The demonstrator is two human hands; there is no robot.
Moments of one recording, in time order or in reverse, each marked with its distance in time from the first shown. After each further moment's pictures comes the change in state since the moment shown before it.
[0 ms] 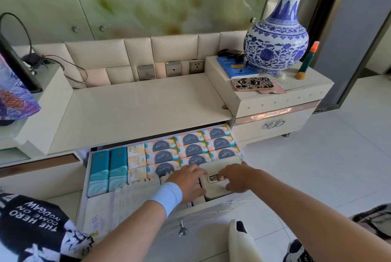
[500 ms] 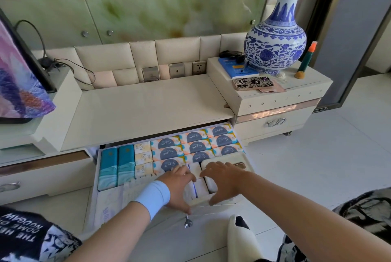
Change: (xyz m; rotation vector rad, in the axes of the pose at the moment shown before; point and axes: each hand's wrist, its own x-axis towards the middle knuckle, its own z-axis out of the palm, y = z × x) left_hand -0.050 -0.017 -0.014 0.177 -0.134 0.013; right_hand -0.022 -0.047 0.002 -0.022 0.154 -0.198
